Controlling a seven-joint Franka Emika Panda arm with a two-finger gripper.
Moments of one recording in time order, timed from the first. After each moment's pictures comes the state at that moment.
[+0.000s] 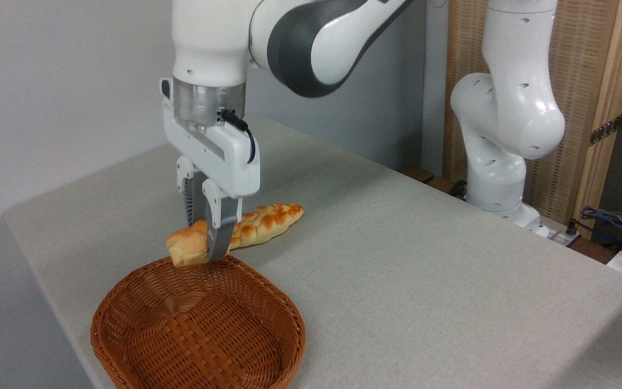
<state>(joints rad) -0.34 -0.05 0.22 -1.99 -0.06 2.20 0.71</state>
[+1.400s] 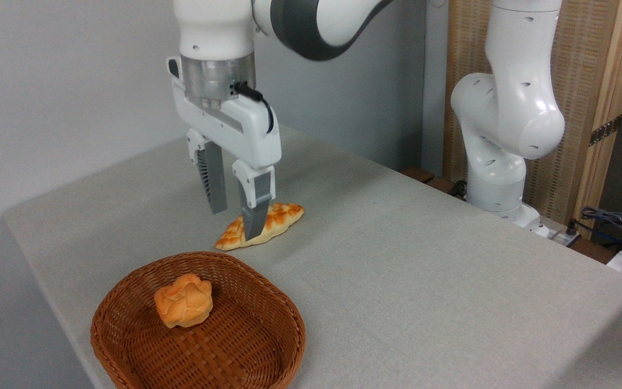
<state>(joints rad) -0.35 -0.12 0.22 -1.93 -0.04 1.93 0.66</state>
